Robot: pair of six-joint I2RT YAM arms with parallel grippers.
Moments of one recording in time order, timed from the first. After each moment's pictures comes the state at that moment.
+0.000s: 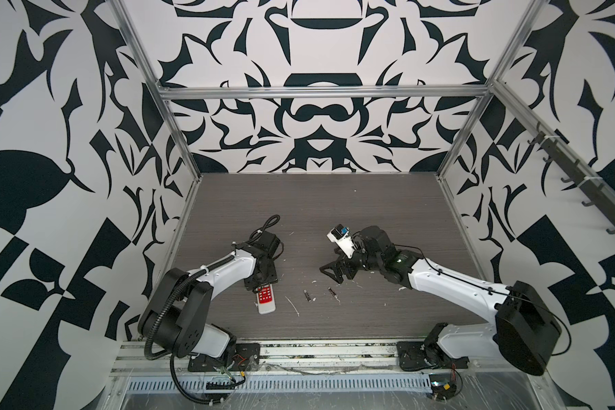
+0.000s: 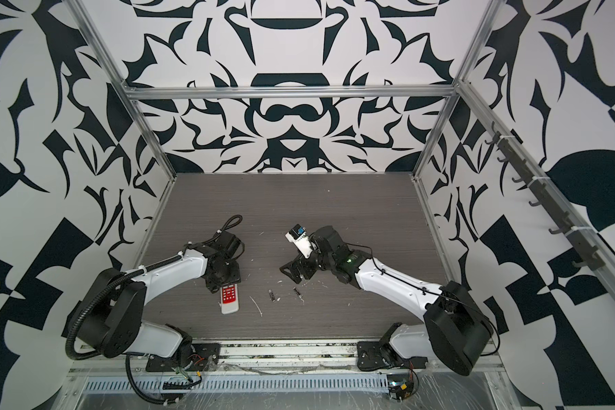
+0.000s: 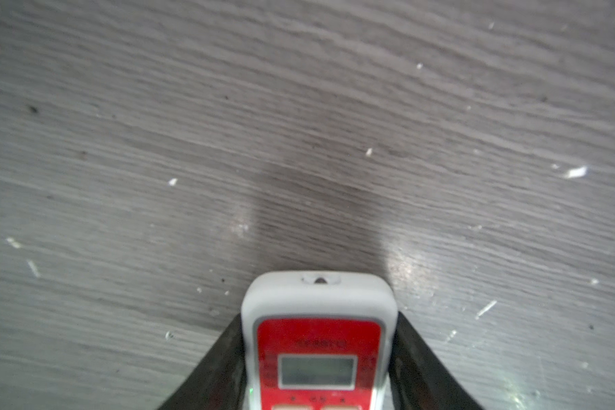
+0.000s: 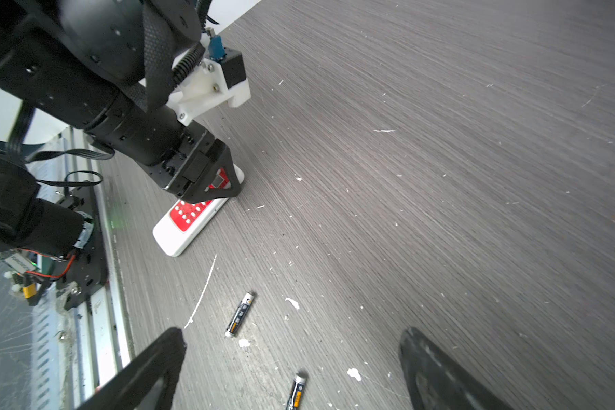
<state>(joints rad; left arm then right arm) -0.48 1.45 0.73 -0.70 -0.10 -0.71 0.72 1.31 0.76 -0.09 -0.41 0.07</state>
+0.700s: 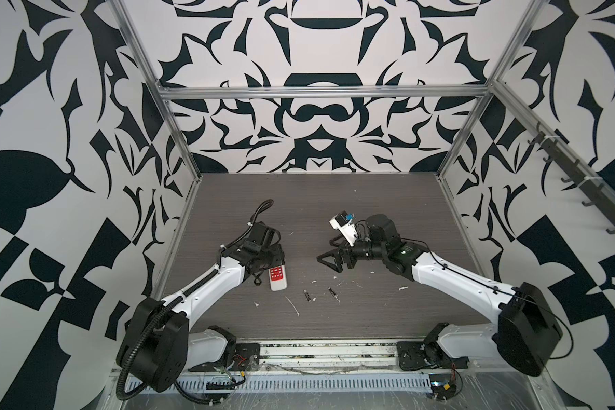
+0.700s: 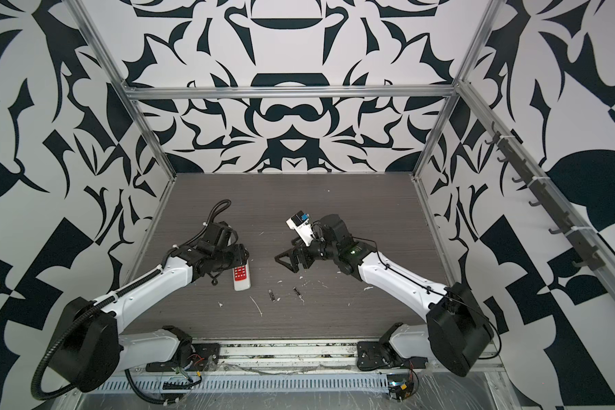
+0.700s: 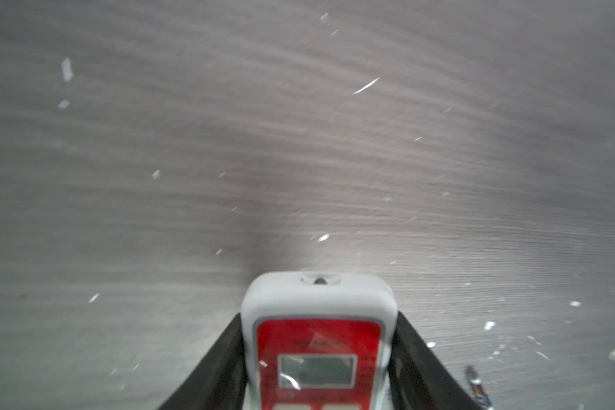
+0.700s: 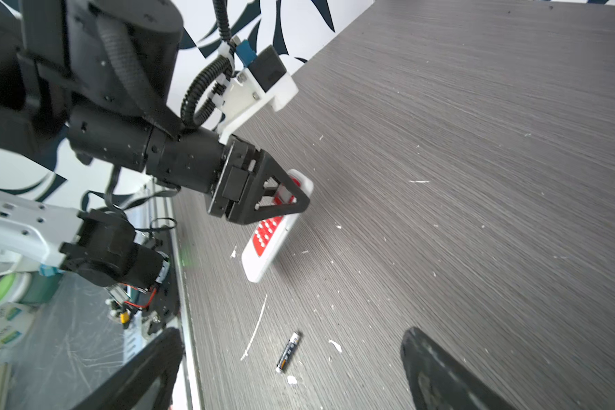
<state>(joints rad) -0.47 1.26 0.73 -0.42 0.02 -0.62 0.63 1.33 0.85 -0.04 -0.63 0.19</state>
